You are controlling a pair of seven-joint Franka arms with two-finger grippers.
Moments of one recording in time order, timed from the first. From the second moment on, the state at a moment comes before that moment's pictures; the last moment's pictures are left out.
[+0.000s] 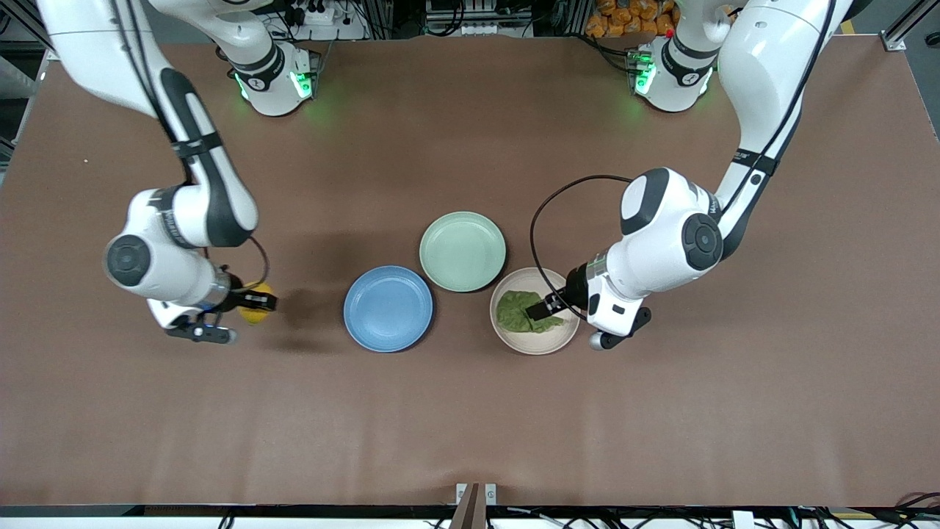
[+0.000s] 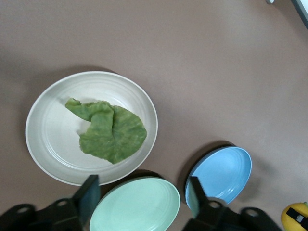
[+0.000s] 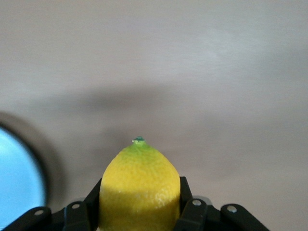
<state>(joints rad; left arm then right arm) -0.08 0.60 -0.46 -1.58 -0.23 2.32 -0.83 0.20 0.46 -0.05 -1.85 0.10 2.26 0.24</state>
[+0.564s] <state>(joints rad) -0.04 0.62 -0.45 -1.58 -0.23 2.32 -0.83 0.35 0.58 -0.04 -1.73 0.10 2.32 0.42</state>
